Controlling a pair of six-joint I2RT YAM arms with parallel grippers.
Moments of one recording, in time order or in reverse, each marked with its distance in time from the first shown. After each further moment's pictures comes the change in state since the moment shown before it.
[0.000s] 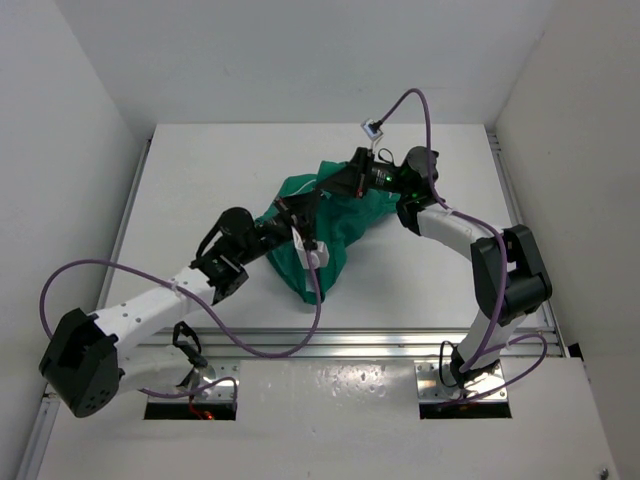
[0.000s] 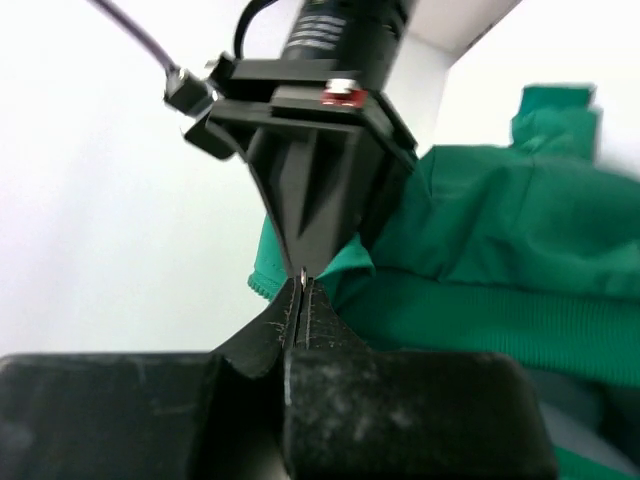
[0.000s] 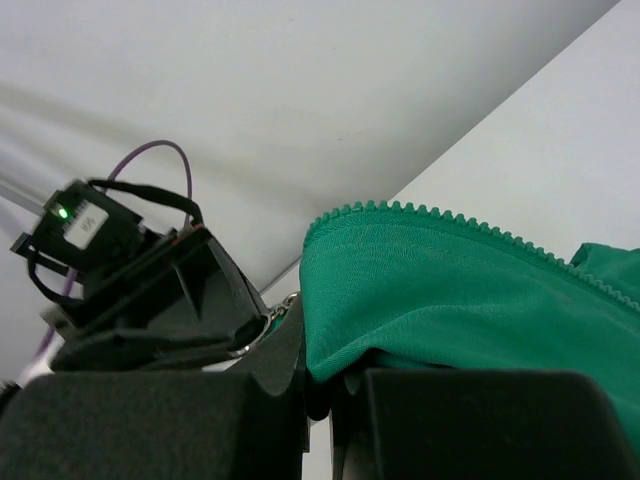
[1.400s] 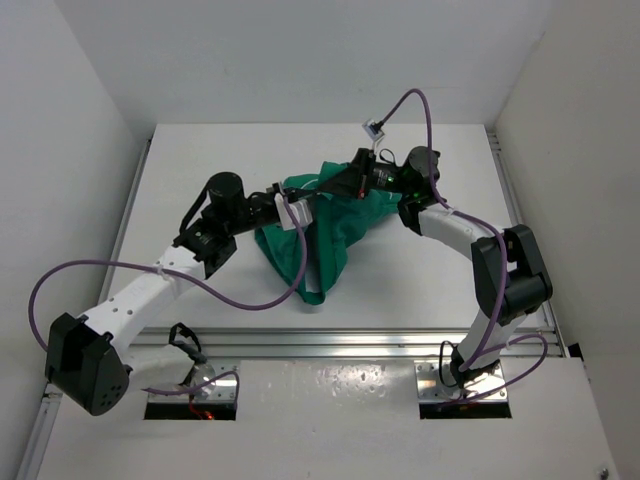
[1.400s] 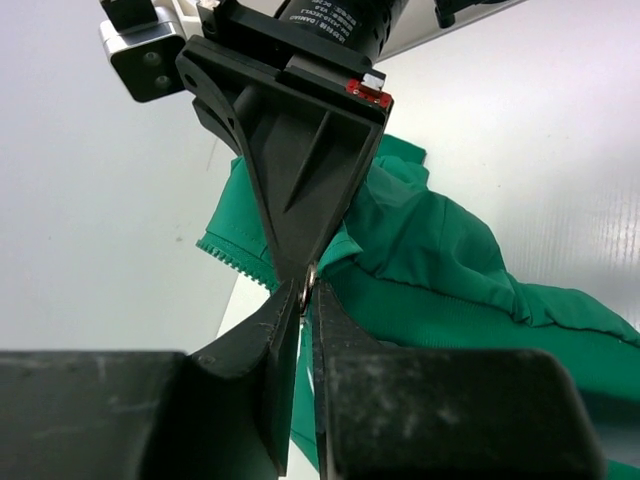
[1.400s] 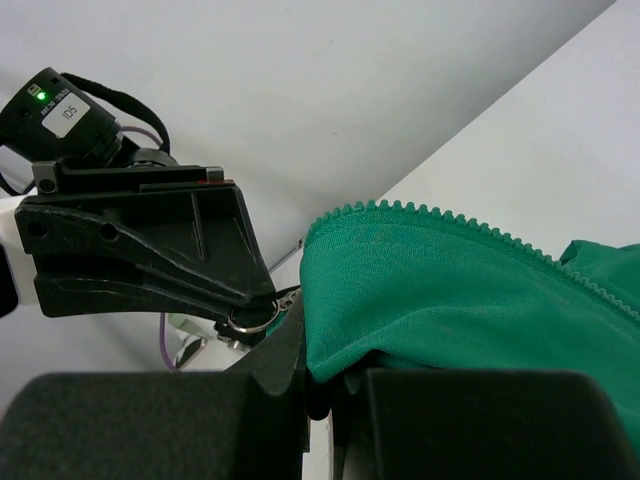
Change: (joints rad) left arm 0.167 0.027 0.257 -0.390 0.288 -0.497; right arm -0.010 0.000 -0.003 0.001 -0.021 -0.030
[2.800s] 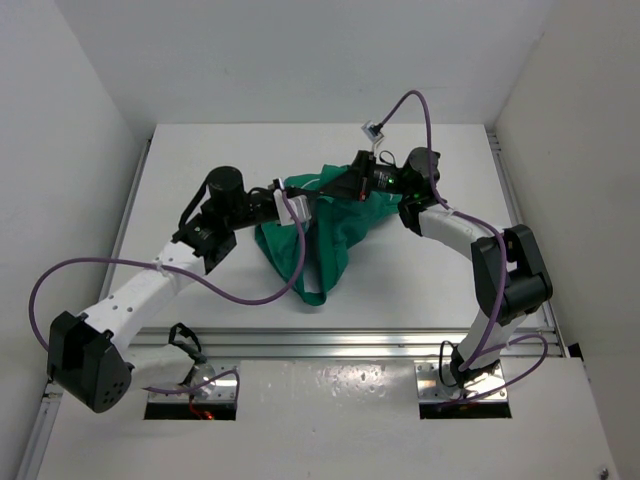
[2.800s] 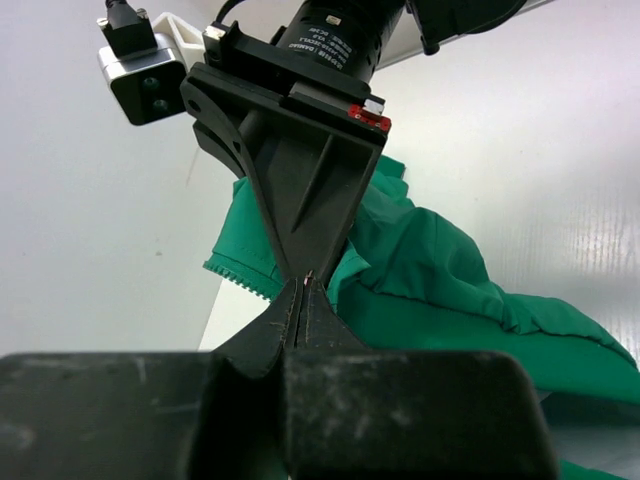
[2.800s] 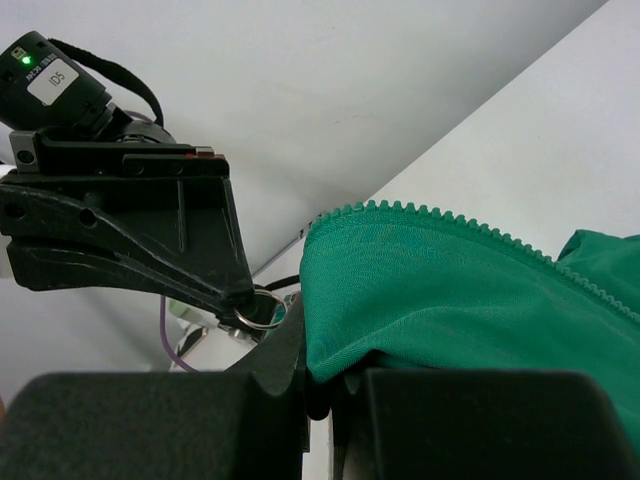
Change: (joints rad) left arm 0.010 0.020 0.046 -0.043 0.064 -0.031; right arm -0.004 0.000 -0.010 -0.001 -0.024 -0.010
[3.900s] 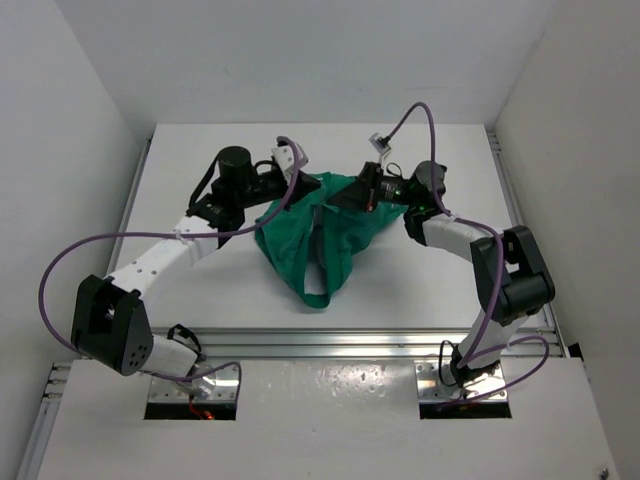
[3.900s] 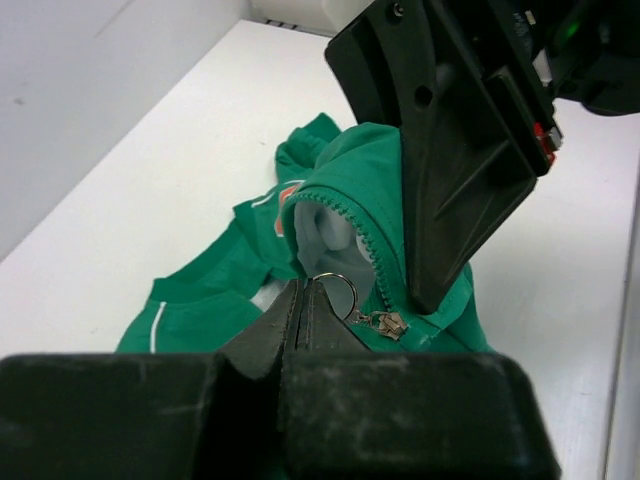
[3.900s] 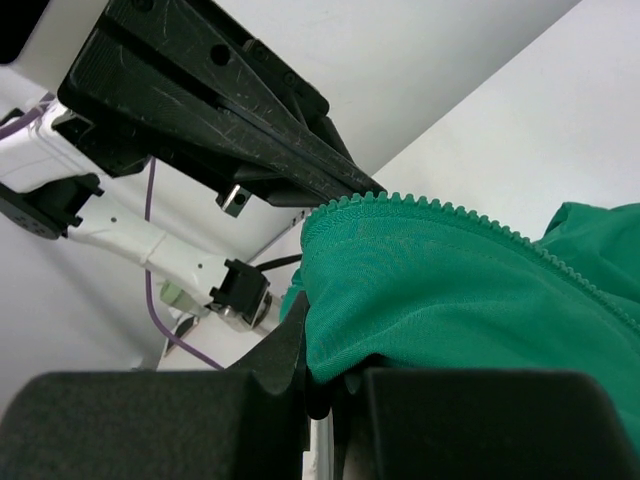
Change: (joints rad) left arm 0.084 0.202 0.117 0.020 -0.048 -0.515; right arm -0.031 -0.008 -0.121 0.133 -0.030 0.008
